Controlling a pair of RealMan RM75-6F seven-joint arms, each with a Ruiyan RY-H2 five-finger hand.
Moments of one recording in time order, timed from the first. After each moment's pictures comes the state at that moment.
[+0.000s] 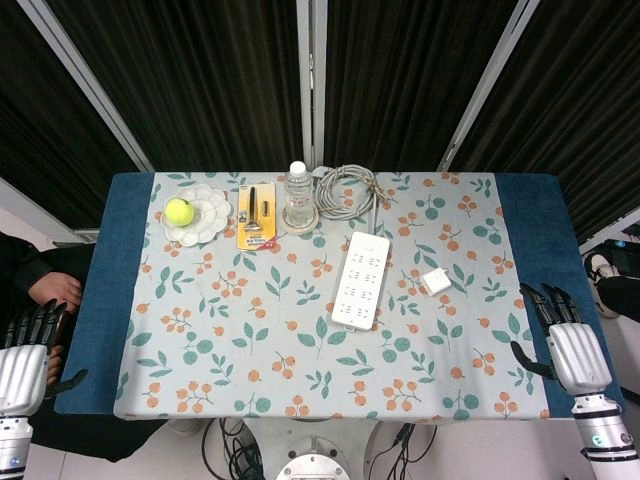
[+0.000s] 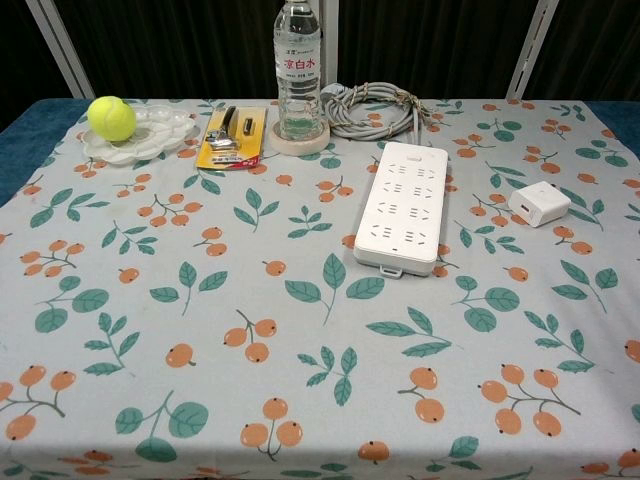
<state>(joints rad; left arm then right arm) -0.01 -1.20 -0.03 -1.58 1.49 1.54 0.08 0.11 -1.10 0.03 -1.69 -1.56 1.44 0.12</state>
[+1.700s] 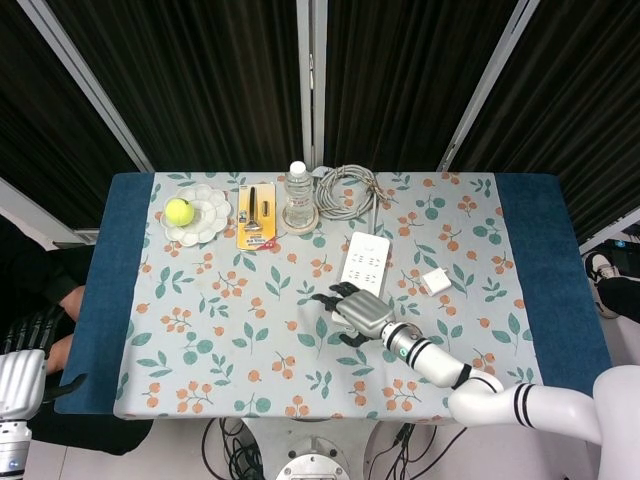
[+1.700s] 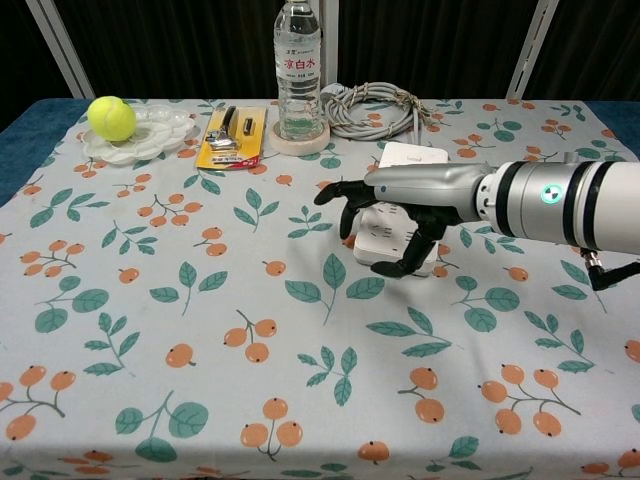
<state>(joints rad) 0.00 -1.23 -0.02 -1.51 1.48 1.53 0.02 0.84 -1.53 0.15 -1.52 -1.20 0.63 -0.13</state>
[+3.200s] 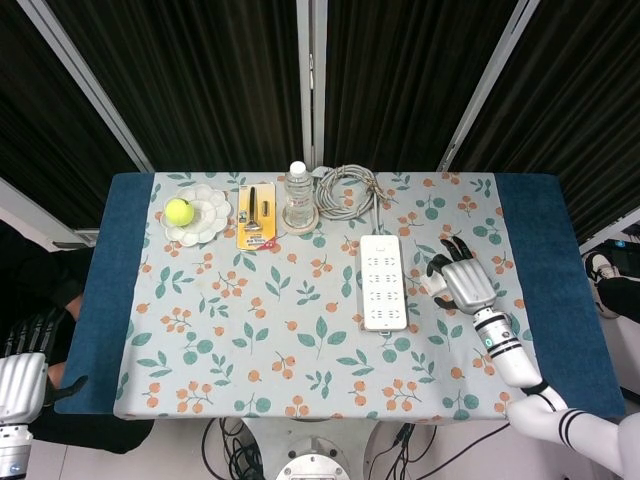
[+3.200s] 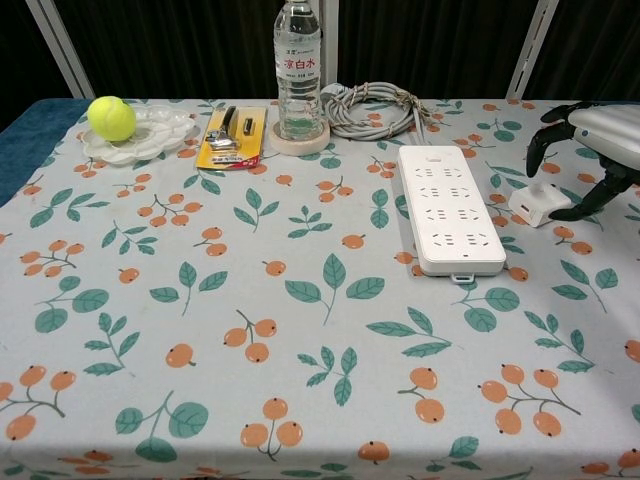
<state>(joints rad) 0.02 -1.24 -0.01 -1.52 1.49 1.55 0.02 0.57 -1.59 0.08 -1.04 -1.39 1.09 0.04</state>
